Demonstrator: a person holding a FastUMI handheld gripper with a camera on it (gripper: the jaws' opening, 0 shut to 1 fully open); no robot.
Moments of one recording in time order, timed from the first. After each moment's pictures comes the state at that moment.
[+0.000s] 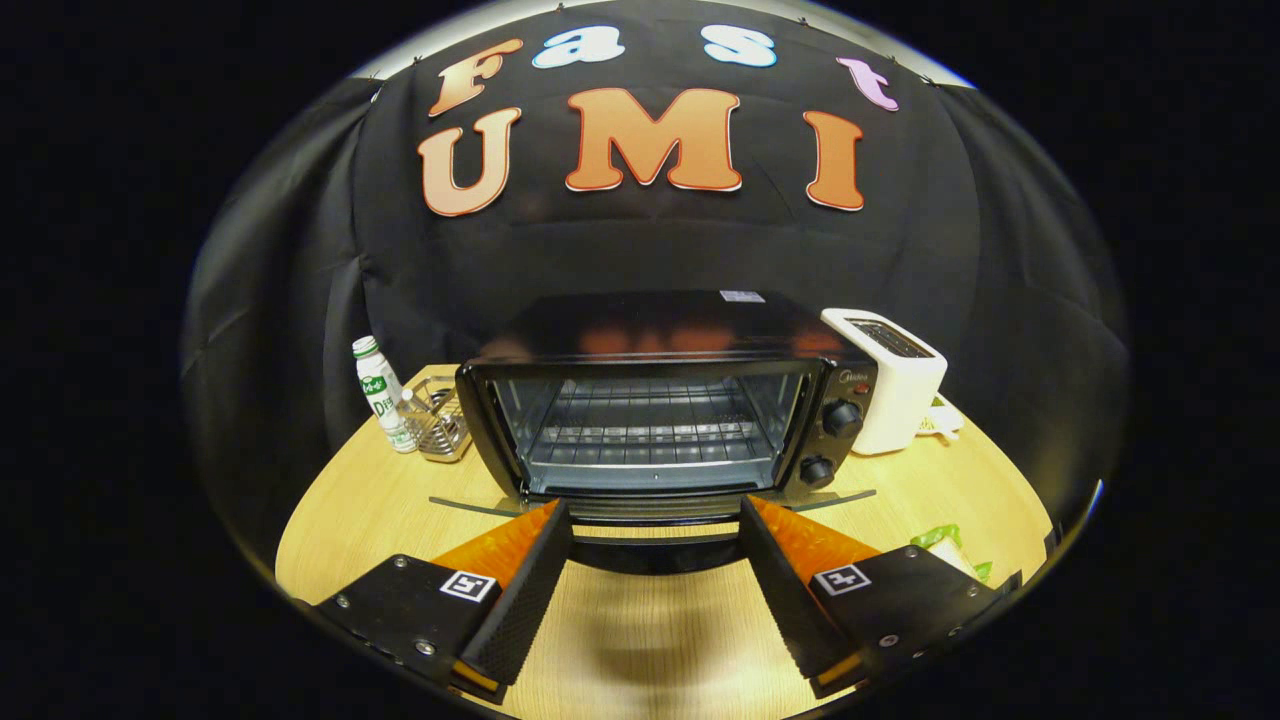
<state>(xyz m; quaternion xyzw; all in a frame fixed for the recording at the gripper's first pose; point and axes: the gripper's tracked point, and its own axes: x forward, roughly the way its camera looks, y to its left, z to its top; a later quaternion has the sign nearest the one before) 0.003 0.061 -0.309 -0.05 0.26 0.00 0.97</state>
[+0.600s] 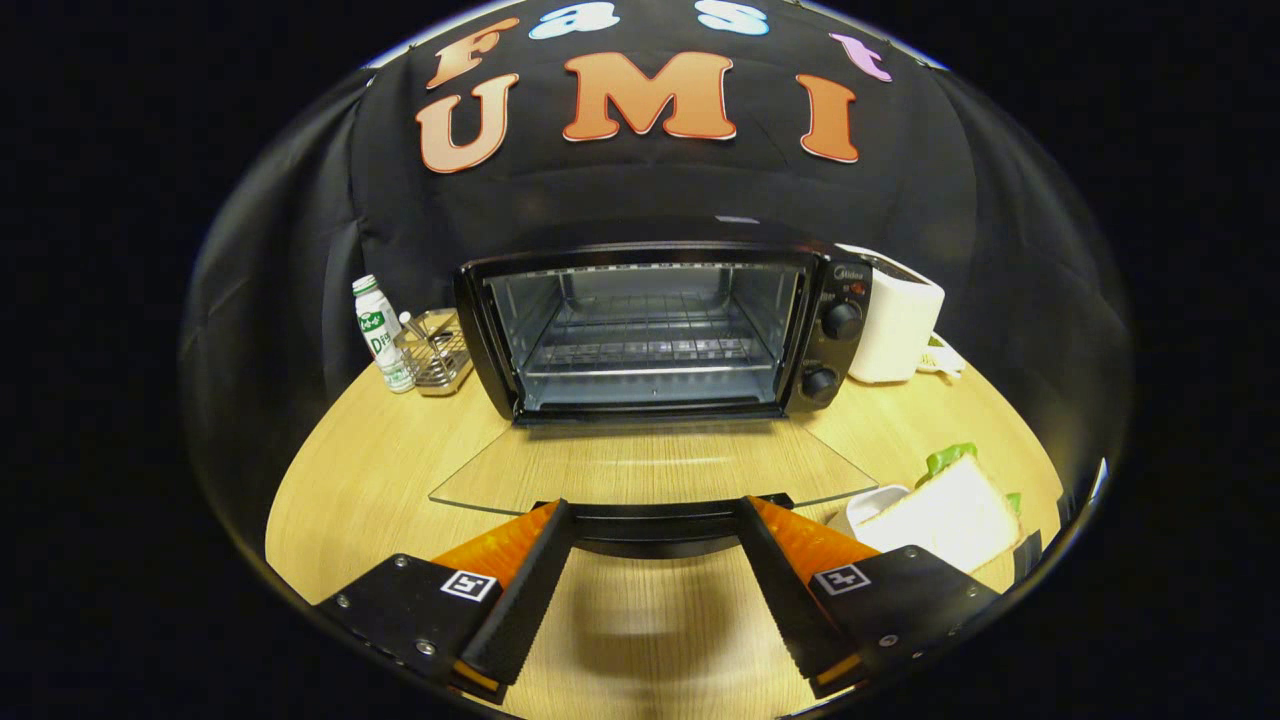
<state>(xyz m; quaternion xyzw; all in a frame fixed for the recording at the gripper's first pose) -0.044 0.053 -0.369 -0.05 0.32 -0.01 0.94</state>
